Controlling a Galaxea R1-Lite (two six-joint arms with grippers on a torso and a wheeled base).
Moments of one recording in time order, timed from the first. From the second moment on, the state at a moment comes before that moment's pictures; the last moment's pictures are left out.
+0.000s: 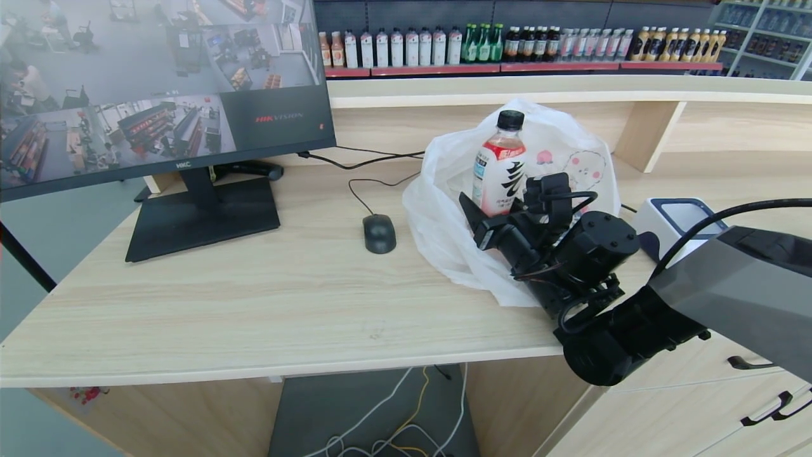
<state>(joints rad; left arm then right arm) 0.00 0.00 0.00 0.00 0.00 0.00 0.50 2.19 -1.00 -1.57 -0.07 -0.05</state>
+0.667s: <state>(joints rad) 0.00 0.00 0.00 0.00 0.00 0.00 0.50 2.18 -0.98 -1.57 -0.07 -0.06</state>
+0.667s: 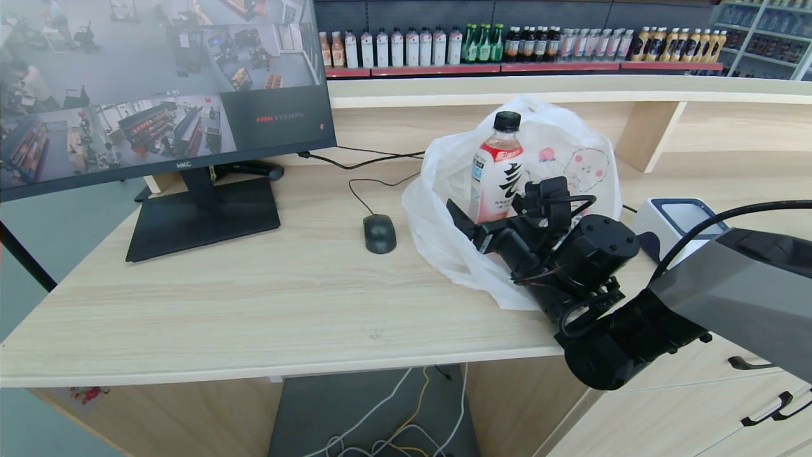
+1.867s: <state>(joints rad) 0.00 0.00 0.00 0.00 0.00 0.00 0.51 1.81 -0.66 -1.57 -0.07 -0.06</state>
